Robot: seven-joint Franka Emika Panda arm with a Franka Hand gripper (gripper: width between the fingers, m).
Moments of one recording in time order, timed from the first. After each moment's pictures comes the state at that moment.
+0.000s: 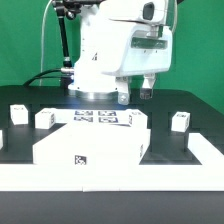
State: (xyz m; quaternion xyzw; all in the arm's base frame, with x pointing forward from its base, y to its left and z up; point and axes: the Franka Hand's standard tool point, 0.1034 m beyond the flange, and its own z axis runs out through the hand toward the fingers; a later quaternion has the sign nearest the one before) arm 0.547 0.033 0.100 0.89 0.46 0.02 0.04
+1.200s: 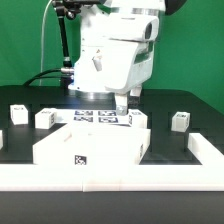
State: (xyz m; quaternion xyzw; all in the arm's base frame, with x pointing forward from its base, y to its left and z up) arm 0.507 0.021 0.071 0.83 0.55 -0.01 0.02
